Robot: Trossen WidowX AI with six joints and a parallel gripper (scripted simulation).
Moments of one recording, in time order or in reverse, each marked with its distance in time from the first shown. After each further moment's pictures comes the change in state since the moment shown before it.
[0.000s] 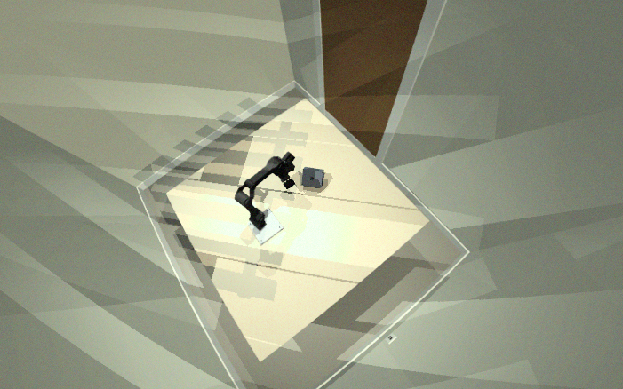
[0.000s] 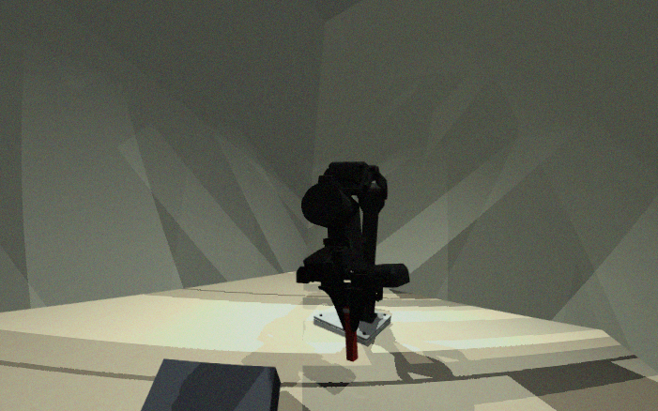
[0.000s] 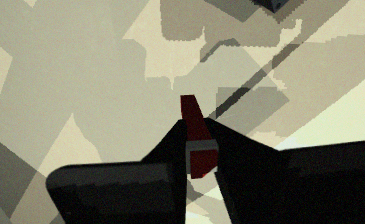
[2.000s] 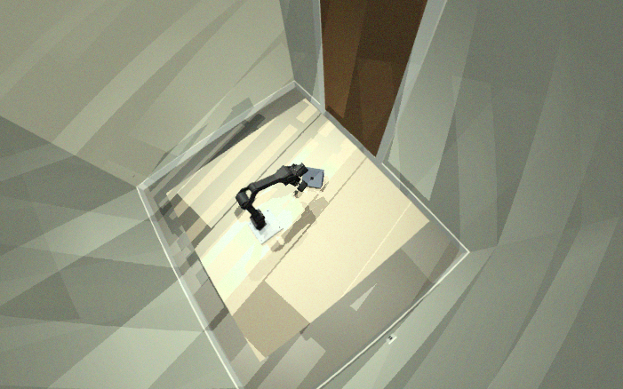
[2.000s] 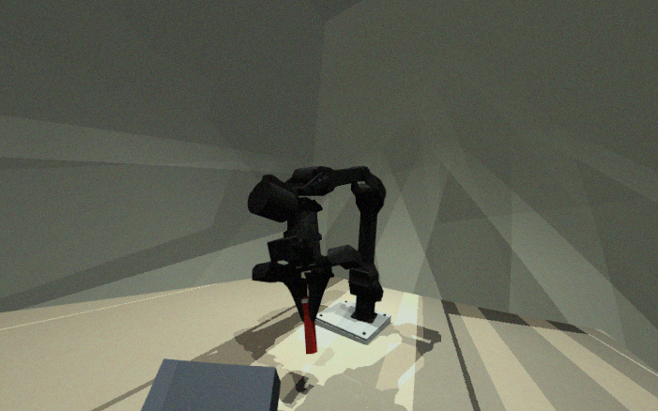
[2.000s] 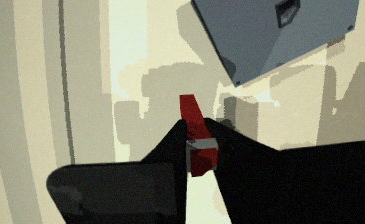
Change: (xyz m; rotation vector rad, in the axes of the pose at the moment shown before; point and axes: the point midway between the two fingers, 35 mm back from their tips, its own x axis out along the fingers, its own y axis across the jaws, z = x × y) arm -0.018 -0.054 0.039 -0.295 -0.175 0.168
